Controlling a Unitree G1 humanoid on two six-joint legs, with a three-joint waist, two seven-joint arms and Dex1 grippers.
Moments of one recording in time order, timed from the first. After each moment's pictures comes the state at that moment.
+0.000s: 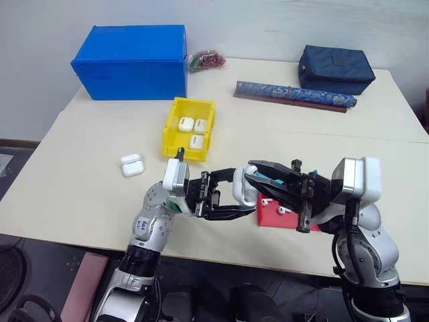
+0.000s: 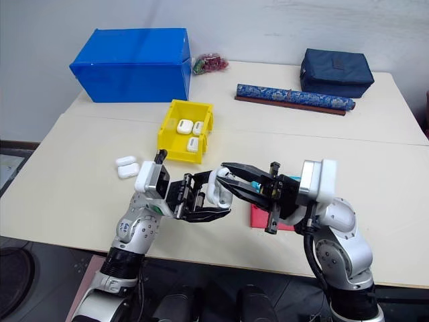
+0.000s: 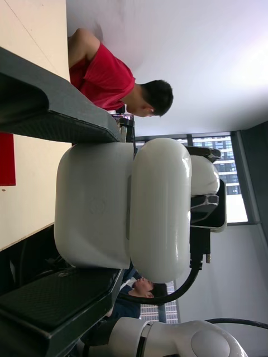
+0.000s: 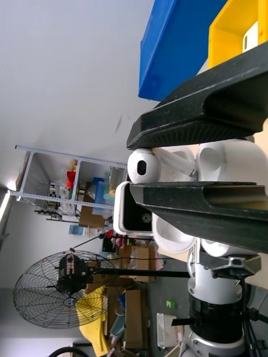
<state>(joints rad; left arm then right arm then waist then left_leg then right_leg) -0.43 0.13 -0.13 0.00 -0.67 0.03 -1.27 -0.20 -0.39 -0.05 -0.52 0.71 0.13 0.98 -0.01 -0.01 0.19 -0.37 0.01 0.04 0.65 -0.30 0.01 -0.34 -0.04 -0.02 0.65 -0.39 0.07</state>
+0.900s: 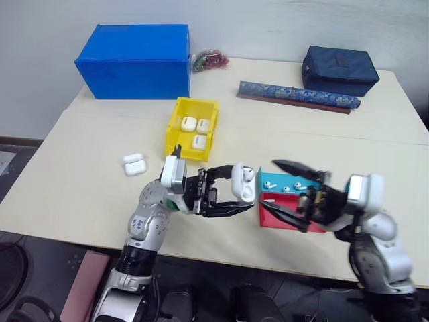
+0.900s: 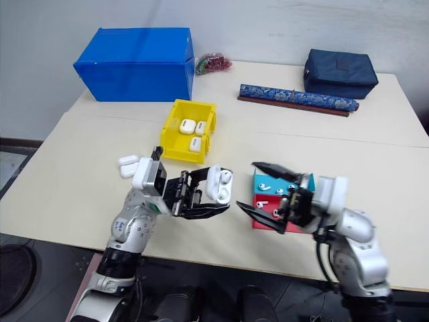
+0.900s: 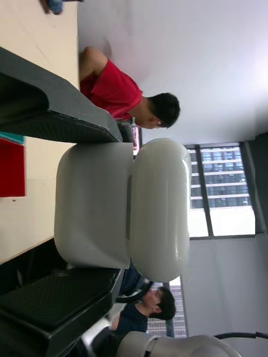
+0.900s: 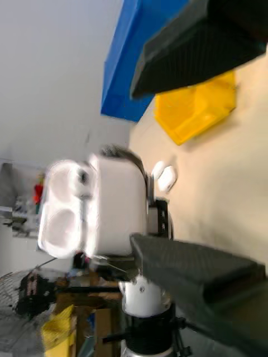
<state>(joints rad) -0.41 0.18 -0.09 -0.02 -0.63 0.06 -1.25 -0.05 -0.55 -0.18 -0.42 0.71 0.01 1.04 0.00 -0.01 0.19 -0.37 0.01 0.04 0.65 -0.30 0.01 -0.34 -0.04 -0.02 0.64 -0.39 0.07</state>
